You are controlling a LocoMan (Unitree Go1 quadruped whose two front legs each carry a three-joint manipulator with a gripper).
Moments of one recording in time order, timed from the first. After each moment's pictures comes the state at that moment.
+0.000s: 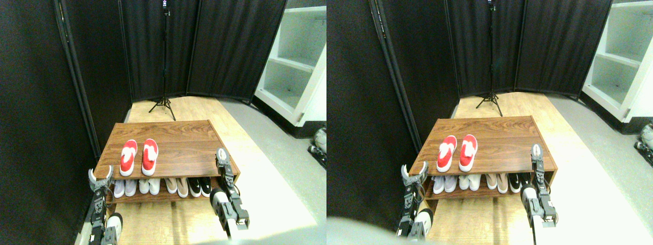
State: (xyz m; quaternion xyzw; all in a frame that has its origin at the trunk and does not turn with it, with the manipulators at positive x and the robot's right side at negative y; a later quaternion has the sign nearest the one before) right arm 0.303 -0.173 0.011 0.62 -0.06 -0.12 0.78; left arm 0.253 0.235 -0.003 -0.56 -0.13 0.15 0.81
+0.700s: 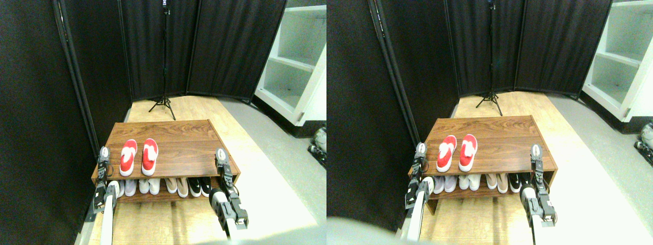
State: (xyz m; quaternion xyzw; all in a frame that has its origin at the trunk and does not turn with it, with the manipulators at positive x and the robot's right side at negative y) right arm 0.304 -0.172 0.009 0.62 -0.06 -0.13 0.77; left arm 0.333 0.271 -0.030 -0.50 -0.08 0.17 0.85
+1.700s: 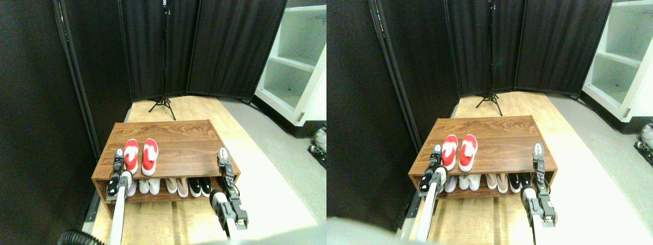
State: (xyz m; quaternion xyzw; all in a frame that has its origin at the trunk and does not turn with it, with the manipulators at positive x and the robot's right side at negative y) right arm 0.304 -0.181 0.011 0.60 -0.09 -0.13 0.78; left arm 0.350 0.217 -0.053 -0.53 0.05 0.21 0.82
